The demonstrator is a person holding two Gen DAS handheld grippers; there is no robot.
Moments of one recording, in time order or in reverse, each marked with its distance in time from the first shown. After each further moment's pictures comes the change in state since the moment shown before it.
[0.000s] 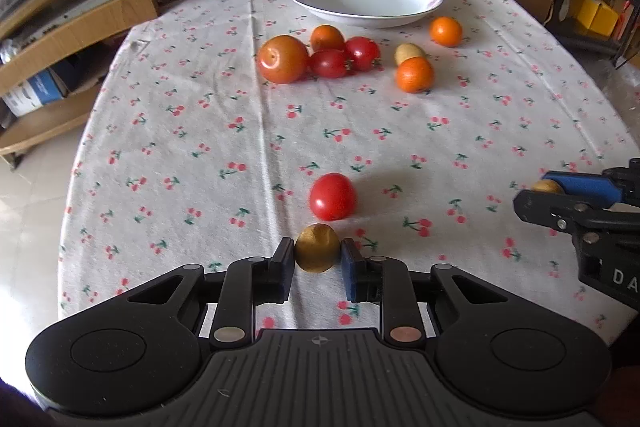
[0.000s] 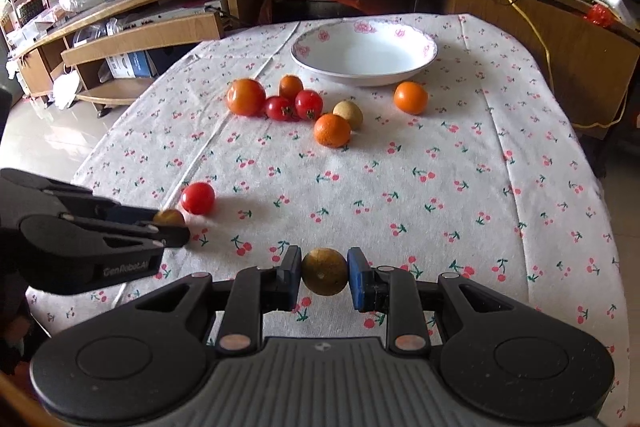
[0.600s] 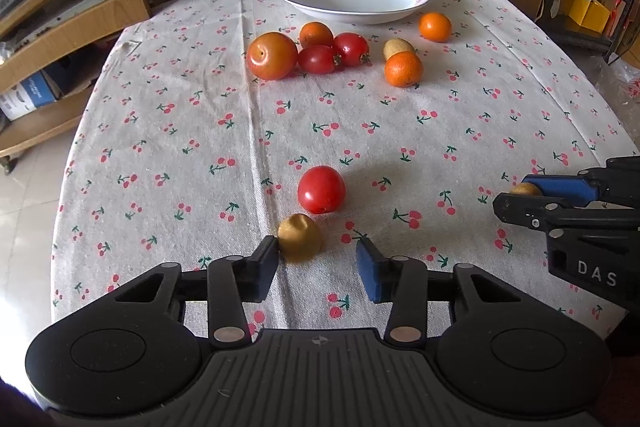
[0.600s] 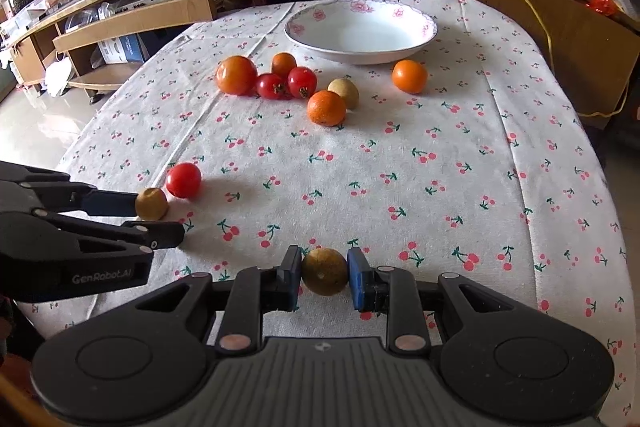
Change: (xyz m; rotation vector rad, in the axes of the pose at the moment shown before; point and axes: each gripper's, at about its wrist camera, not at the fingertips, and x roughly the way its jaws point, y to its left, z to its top) left arm 0.001 -0.004 -0.005 0.016 -0.010 -0.003; right arm 0.017 -0.001 -0.005 -0.005 0.046 -0.016
